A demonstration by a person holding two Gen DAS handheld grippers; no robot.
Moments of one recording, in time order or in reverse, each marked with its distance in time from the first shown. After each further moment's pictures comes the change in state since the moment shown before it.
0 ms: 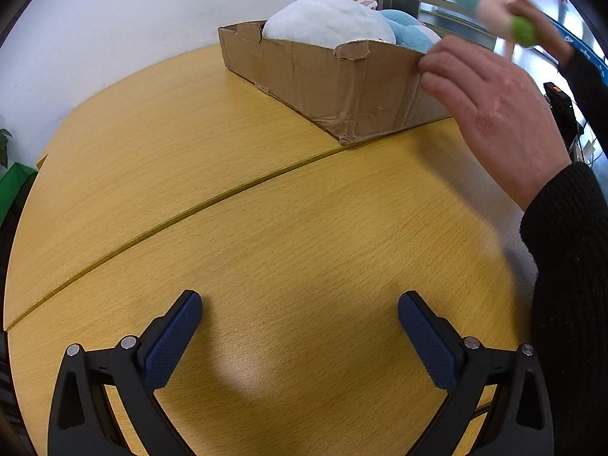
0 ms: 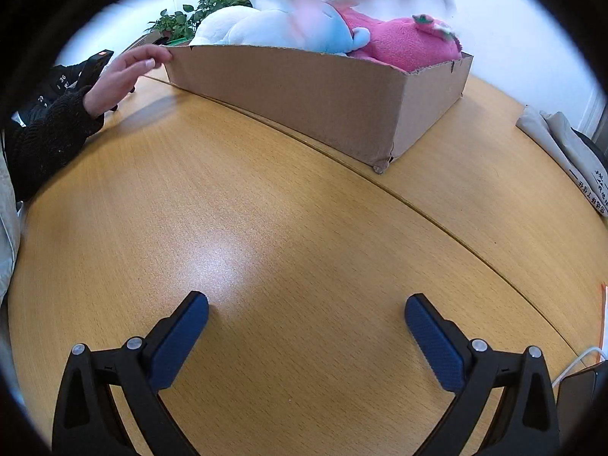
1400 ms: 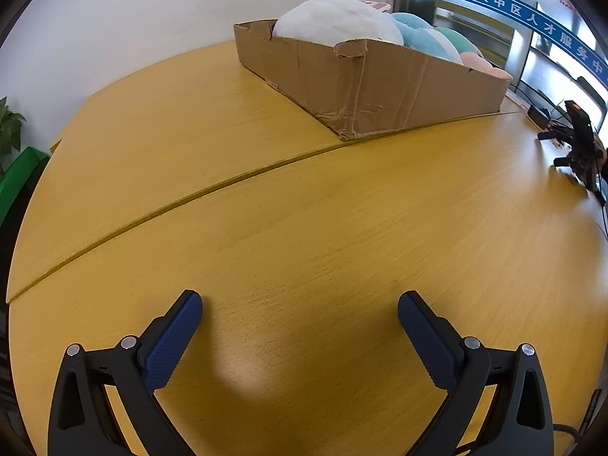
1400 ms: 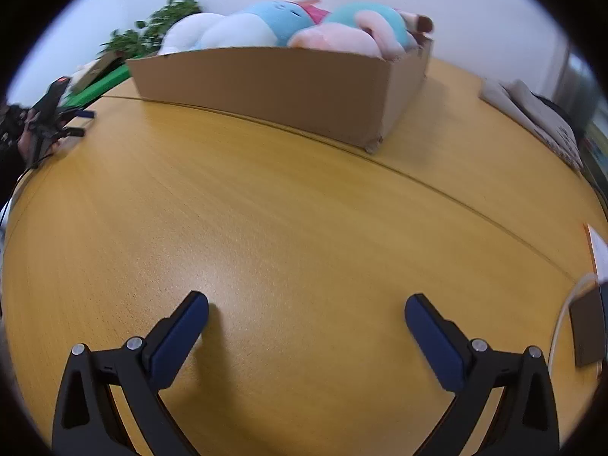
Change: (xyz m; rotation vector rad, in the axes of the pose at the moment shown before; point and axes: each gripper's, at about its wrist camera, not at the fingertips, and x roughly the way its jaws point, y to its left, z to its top) left arm -0.005 -0.006 -0.007 -0.040 0.001 0.032; right arm 0.002 0.028 -0.001 0.120 0.002 -0.081
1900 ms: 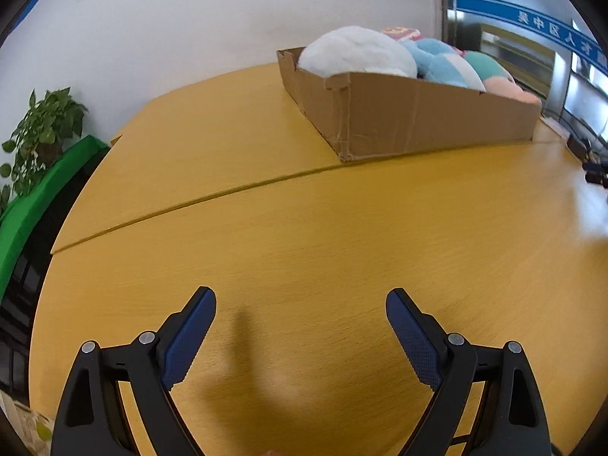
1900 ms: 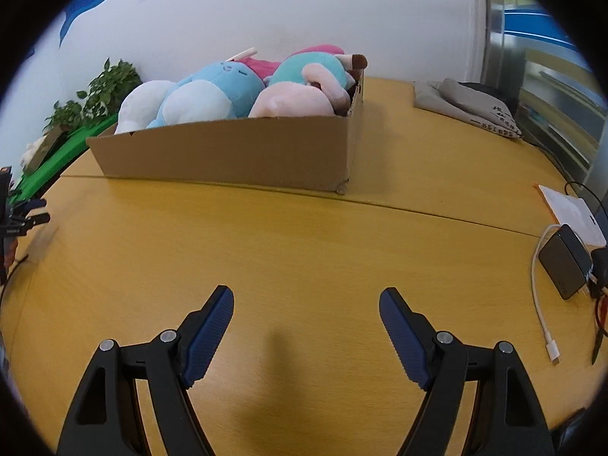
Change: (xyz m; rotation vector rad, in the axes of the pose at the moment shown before) left arm -0.017 -0.058 -0.011 -0.109 -0.052 0.236; right arm -0.025 0.022 0.010 0.273 -0.127 -0.184
